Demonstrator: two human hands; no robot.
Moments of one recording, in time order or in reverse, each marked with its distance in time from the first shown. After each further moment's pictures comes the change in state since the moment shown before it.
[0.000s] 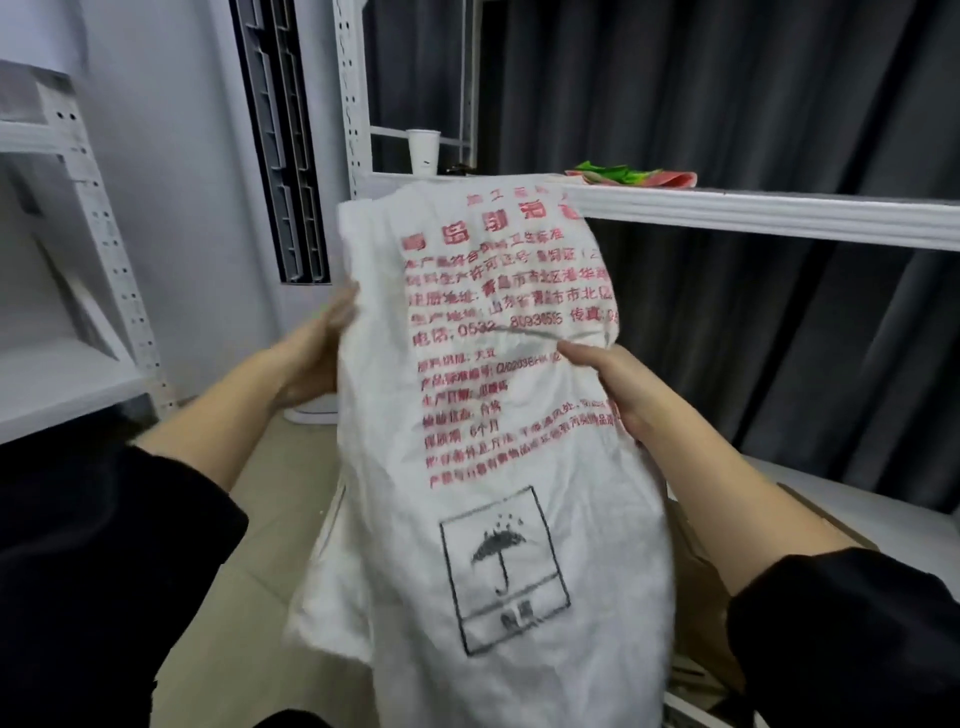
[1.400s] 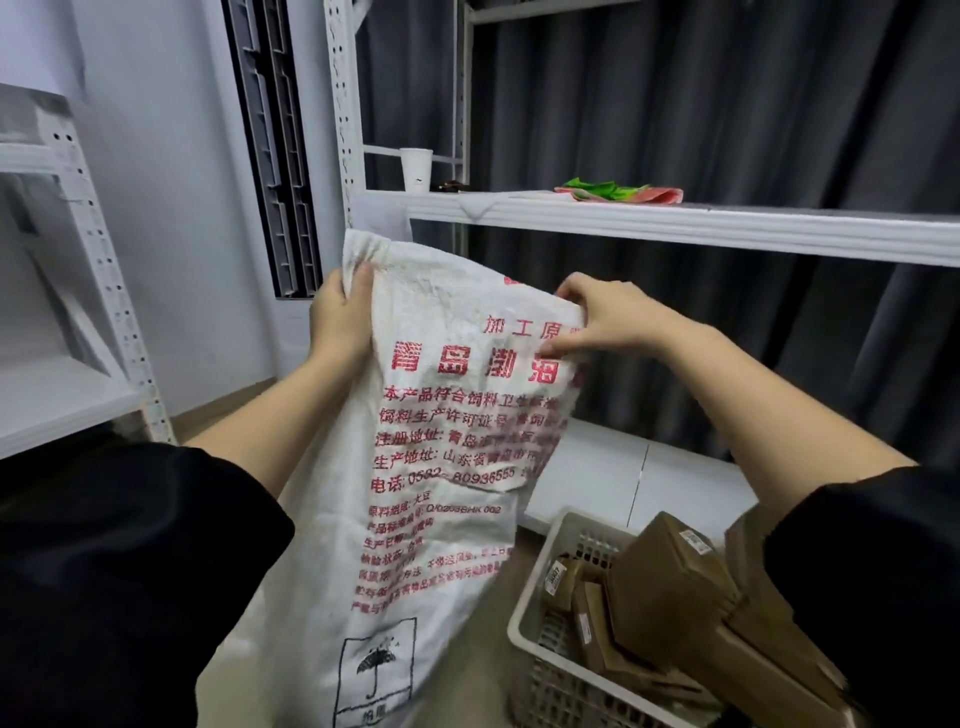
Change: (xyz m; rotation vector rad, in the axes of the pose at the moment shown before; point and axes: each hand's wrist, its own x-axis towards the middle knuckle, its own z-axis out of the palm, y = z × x) left_hand 0.025 0.022 0.052 0.281 0.650 0.495; right_hand 0.011 -0.081 -0.002 -1.449 0.058 -0.430
